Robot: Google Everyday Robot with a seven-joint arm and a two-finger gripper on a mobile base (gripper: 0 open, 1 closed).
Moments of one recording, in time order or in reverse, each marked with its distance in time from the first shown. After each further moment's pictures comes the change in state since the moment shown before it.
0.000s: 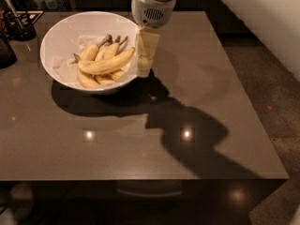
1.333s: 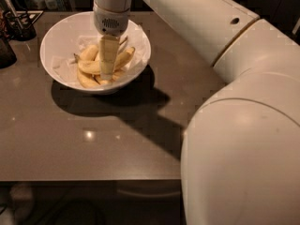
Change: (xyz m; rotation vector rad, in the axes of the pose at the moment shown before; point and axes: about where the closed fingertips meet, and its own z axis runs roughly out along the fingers) arm -0.085 -0.021 0.077 -0.143 -0.021 -0.033
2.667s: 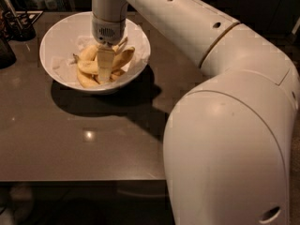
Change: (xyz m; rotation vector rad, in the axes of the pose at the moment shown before) arm -0.004 0.000 0.038 -0.087 0.006 0.025
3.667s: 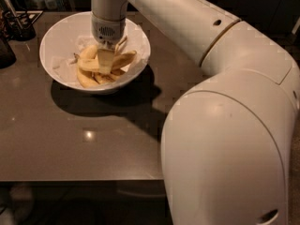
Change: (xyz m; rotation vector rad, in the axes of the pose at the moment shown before) arm 0.001 -0.001 -0.005 0.009 0.003 -0.001
